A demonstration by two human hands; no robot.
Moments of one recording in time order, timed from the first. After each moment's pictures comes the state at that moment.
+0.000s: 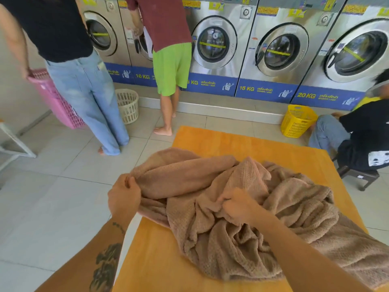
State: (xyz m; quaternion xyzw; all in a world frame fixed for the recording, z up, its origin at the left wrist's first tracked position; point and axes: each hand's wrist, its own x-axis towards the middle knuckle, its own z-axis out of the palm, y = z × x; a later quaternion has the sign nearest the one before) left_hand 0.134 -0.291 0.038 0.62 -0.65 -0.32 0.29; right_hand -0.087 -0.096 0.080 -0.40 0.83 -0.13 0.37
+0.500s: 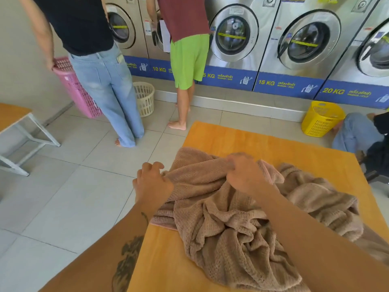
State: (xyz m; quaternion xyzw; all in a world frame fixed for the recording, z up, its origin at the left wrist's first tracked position) left_hand 0.100 -0.281 0.050 0.55 -0.79 -0.21 0.16; right_hand -0.120 -0.157 0.095 -0.46 0.85 -0.18 0.17
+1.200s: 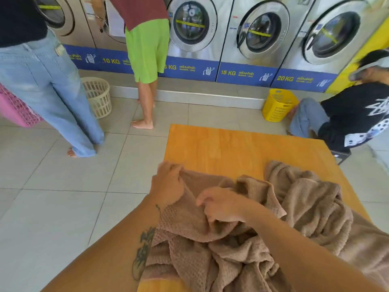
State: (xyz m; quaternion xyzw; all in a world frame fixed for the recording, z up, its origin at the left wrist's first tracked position) left_hand 0.015 -0.364 0.001 0.32 -0.91 -0.27 -0.01; right_hand -0.074 -0.201 0.085 -0.38 0.78 -0.11 0.49
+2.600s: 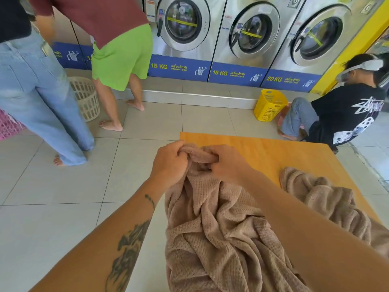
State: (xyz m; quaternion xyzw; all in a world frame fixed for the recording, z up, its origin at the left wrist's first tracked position) left_hand 0.006 -0.460 0.072 0.26 -0.84 -0.43 0.18; right_hand -0.103 -0.323 0.111 -0.40 0.87 -0.23 0.19
